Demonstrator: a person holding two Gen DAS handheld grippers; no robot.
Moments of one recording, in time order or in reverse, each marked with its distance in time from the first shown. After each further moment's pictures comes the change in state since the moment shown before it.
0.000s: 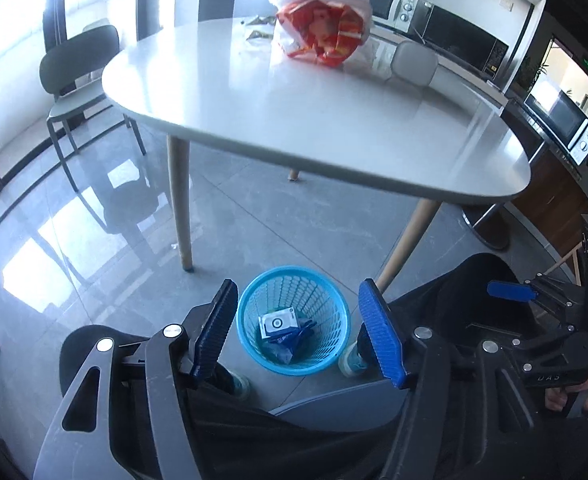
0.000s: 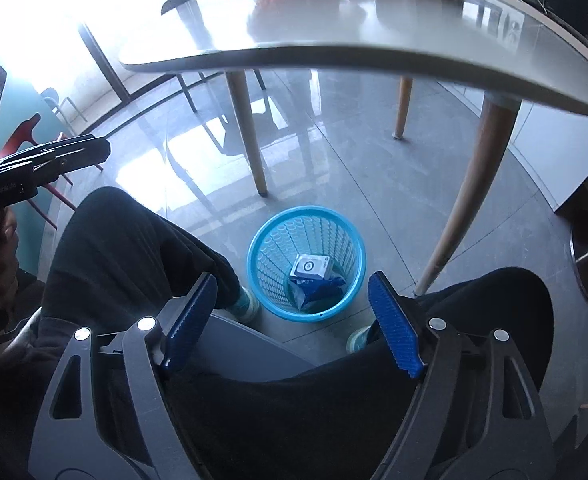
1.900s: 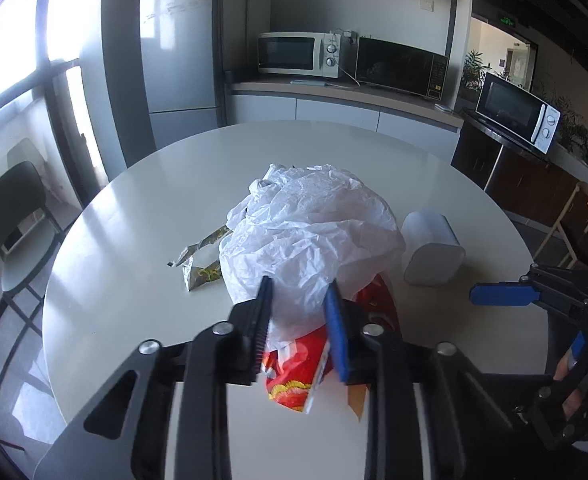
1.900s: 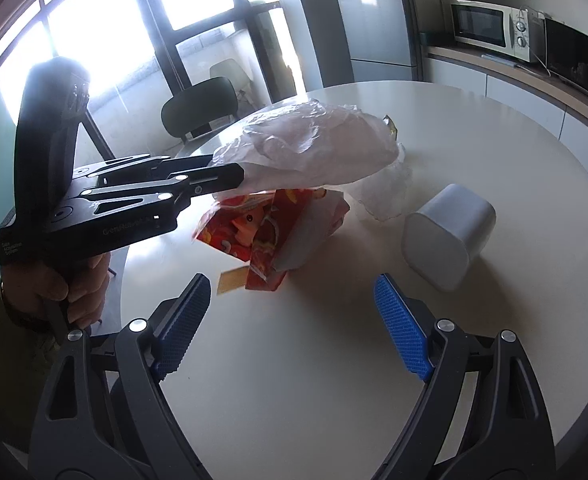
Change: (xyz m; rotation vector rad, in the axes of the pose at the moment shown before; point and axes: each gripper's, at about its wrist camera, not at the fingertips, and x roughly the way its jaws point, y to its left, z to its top) left arm 0.051 -0.001 0.255 0.322 -0.160 -0.138; right arm -0.002 -0.018 0.246 0.088 -0.260 0.048
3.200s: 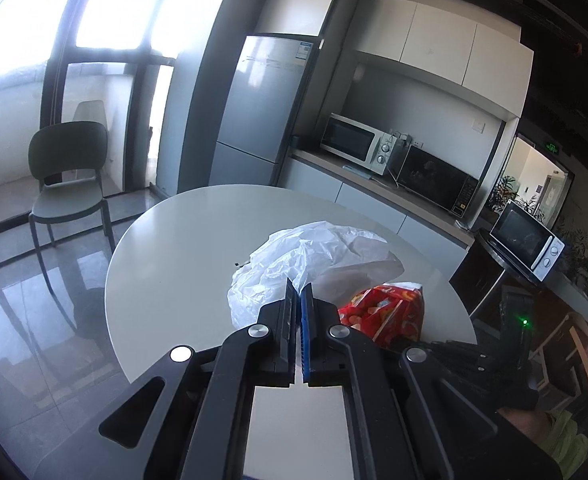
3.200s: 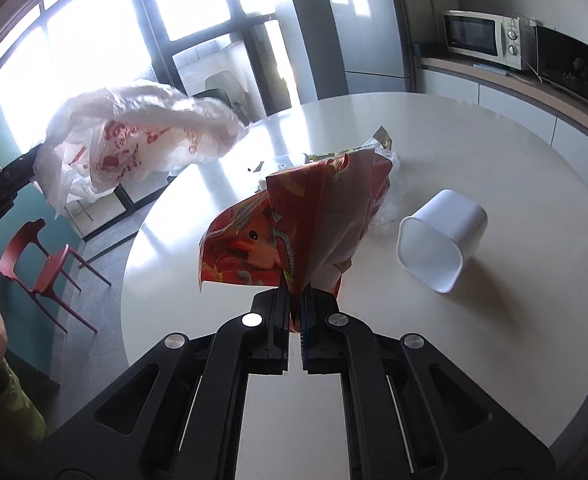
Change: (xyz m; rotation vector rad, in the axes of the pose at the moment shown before) left arm -0.144 0.003 -0.040 -0.347 -0.270 0.071; right arm -0.037 0.009 -0.012 -0.017 -0.075 -0.026
